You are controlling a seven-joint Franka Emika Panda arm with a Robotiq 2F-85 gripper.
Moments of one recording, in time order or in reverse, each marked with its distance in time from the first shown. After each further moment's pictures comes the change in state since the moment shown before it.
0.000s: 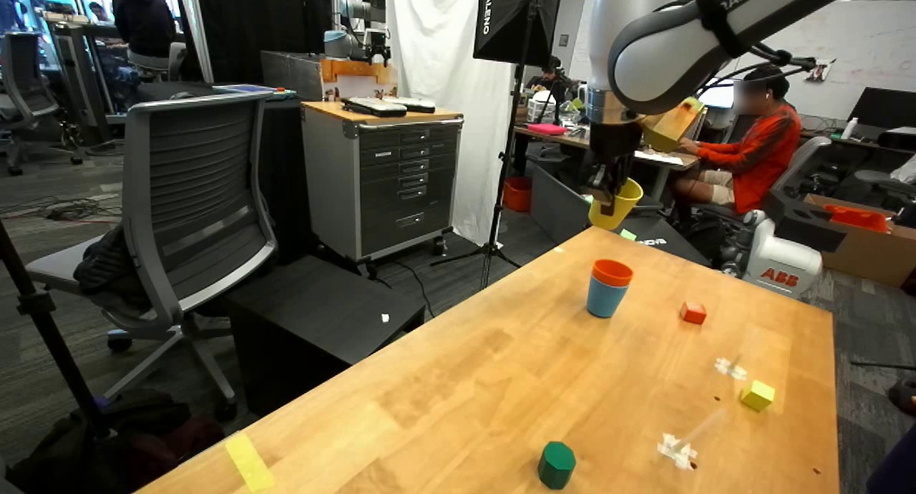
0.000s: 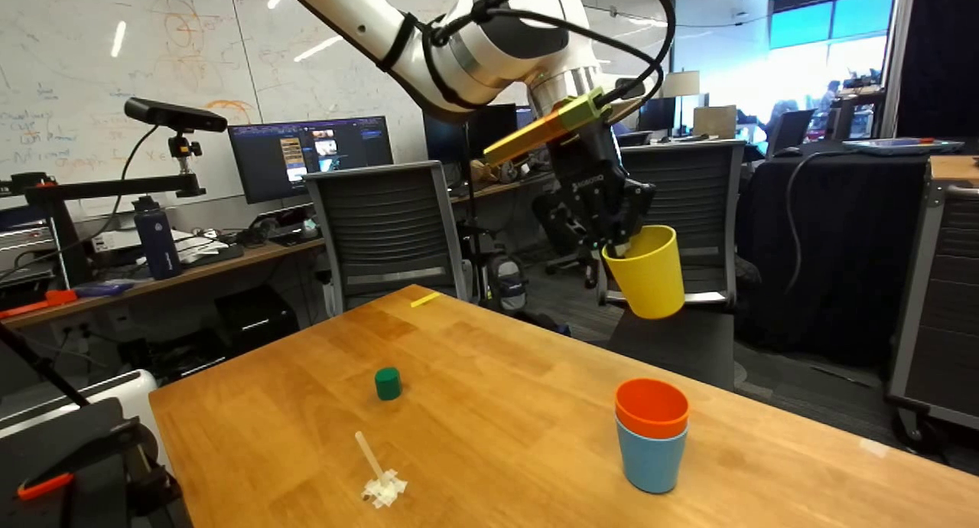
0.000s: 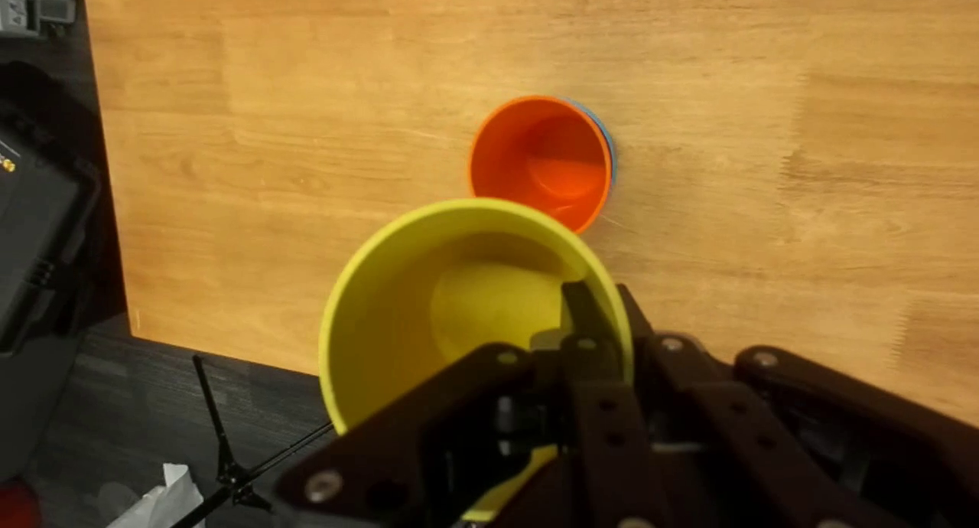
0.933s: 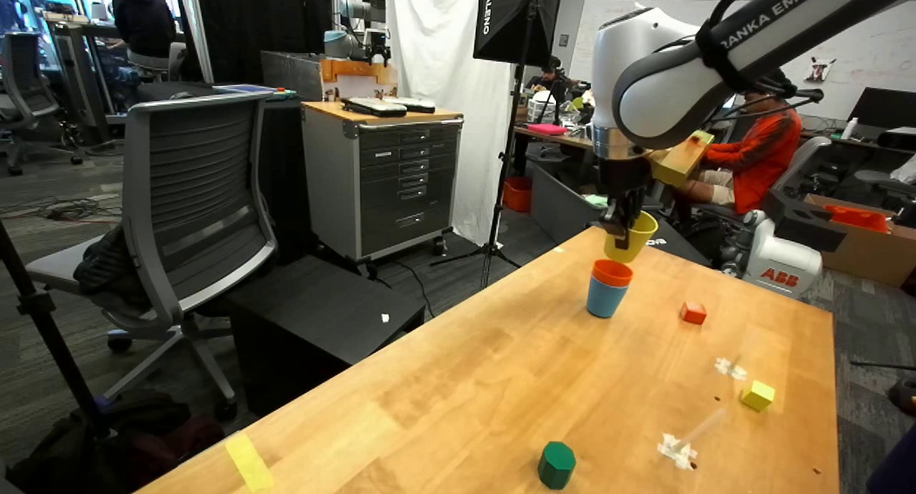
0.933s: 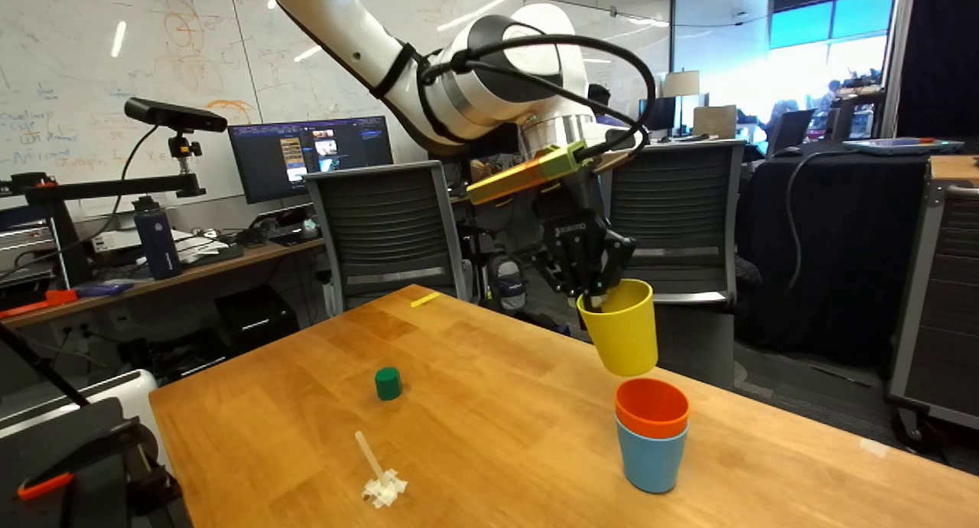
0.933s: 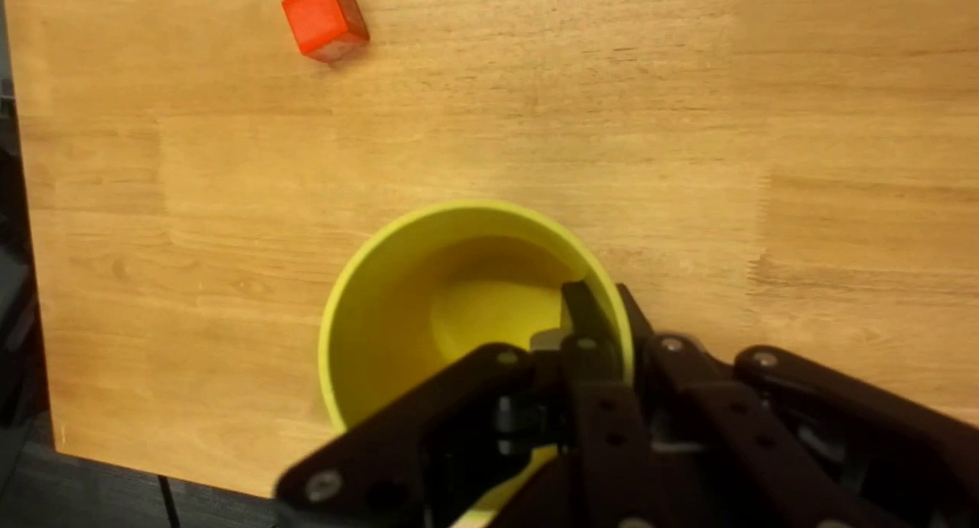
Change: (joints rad) arm -0.007 0.012 0.004 -0.088 0.012 -0.009 0.027
